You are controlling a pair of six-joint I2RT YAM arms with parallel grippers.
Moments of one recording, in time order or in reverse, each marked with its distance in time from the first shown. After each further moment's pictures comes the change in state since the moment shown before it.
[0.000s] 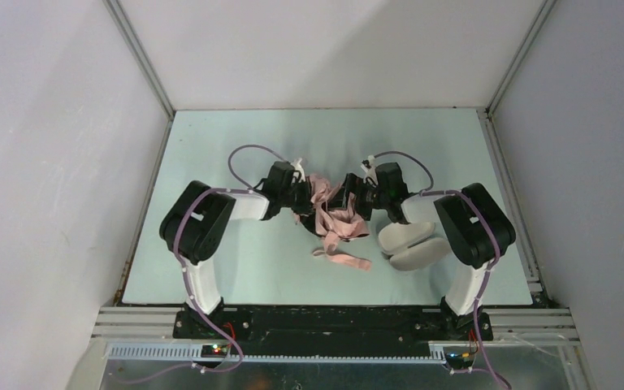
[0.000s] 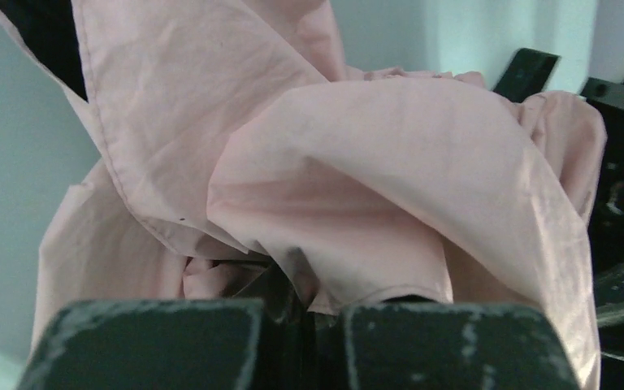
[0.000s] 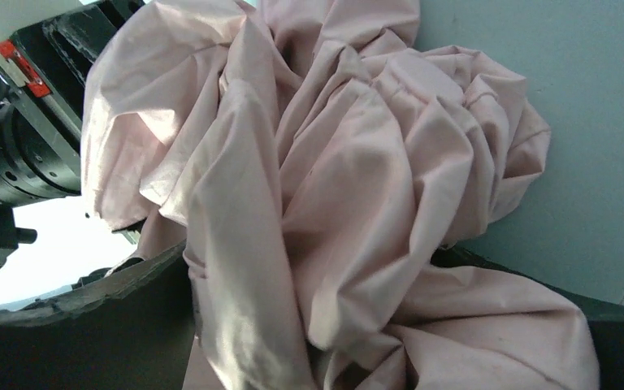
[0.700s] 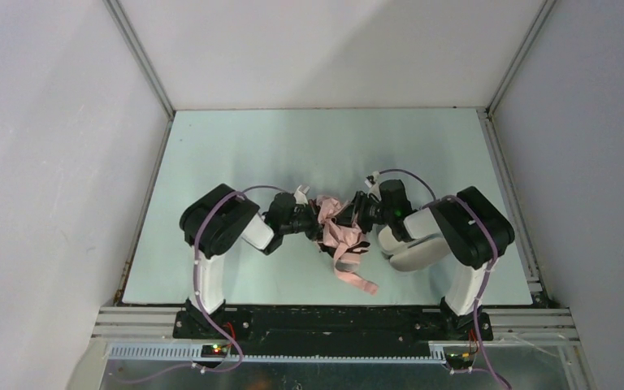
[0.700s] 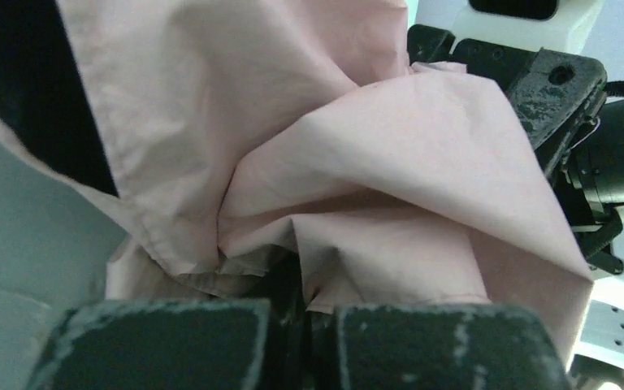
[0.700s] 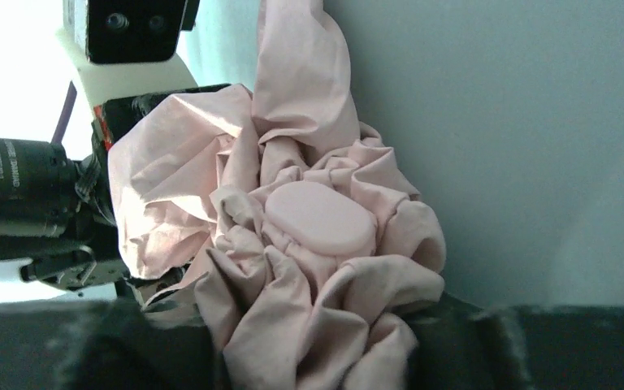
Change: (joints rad) left arm -0.120 0.133 -0.288 0.753 0.150 -0.610; right arm 0.025 0.025 -0.179 0.286 -0.023 0.182
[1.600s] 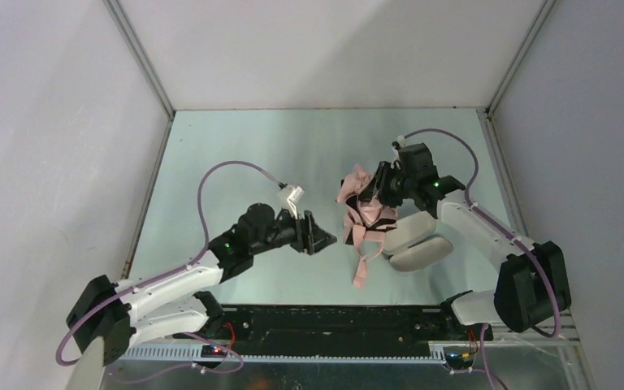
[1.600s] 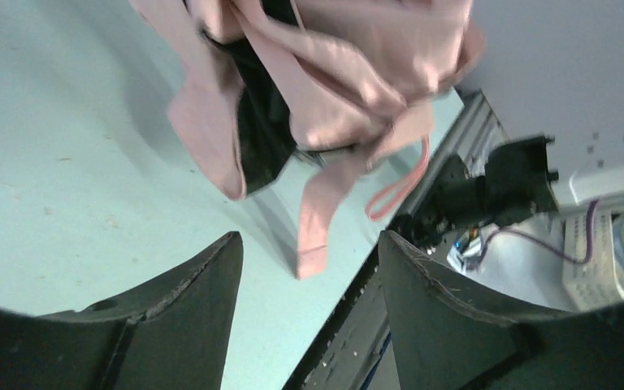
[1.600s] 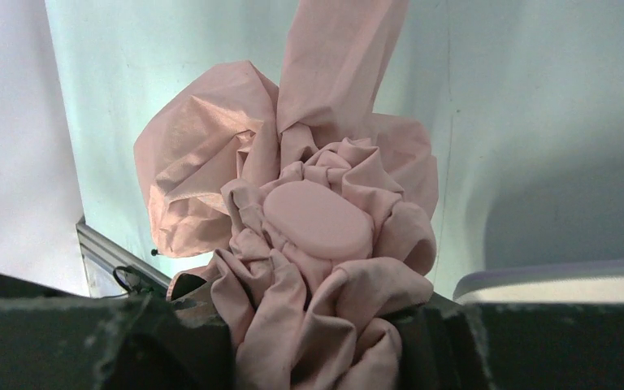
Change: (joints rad) left arm -0.188 -0.977 -0.089 -0.809 -0.316 0.649; right arm -0.061 -0.490 0.298 -0.978 0.332 -0.309
